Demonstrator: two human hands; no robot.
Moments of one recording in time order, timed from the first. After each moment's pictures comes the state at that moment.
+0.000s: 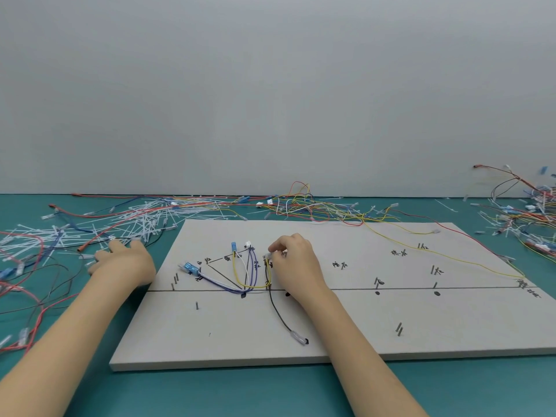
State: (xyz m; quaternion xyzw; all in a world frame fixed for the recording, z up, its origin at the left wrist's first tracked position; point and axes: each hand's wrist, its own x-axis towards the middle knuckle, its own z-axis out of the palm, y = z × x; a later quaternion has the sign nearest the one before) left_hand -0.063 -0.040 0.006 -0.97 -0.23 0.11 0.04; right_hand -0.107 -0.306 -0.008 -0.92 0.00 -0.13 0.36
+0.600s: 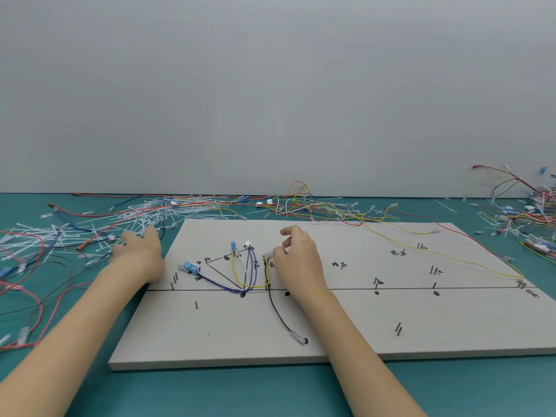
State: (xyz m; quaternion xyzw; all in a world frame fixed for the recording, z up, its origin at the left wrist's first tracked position) left_hand -0.069 -0.053 0.011 -0.98 -0.16 0.04 -0.08; right_hand -0.111 -0.304 -0.003 -0.90 0.04 -0.17 0.41
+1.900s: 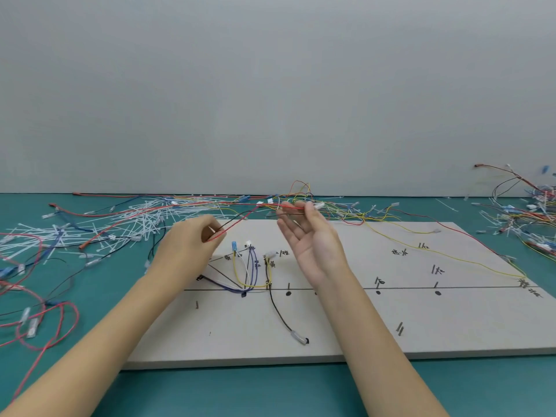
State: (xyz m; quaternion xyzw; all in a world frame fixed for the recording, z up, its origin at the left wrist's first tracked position) left_hand -0.096 -0.111 0.023 -0.92 0.10 -0.19 -0.33; right_hand -0.120 -0.316 0.038 -0.35 -0.03 -0.06 0.93
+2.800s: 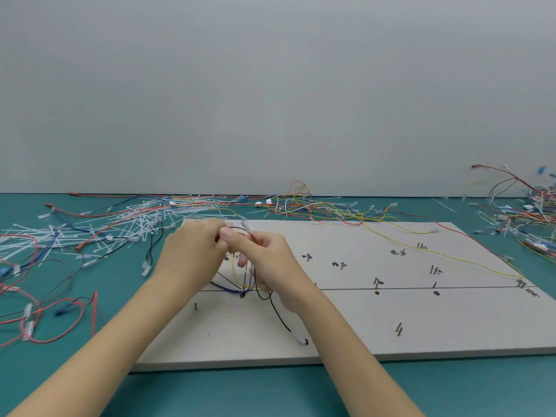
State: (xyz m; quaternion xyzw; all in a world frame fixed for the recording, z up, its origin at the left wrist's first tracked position) left_hand -0.116 -0.130 0.037 -0.93 0.13 -0.26 -0.21; right_hand -0.143 -0.269 0.034 -0.75 -0.05 -0.01 0.66
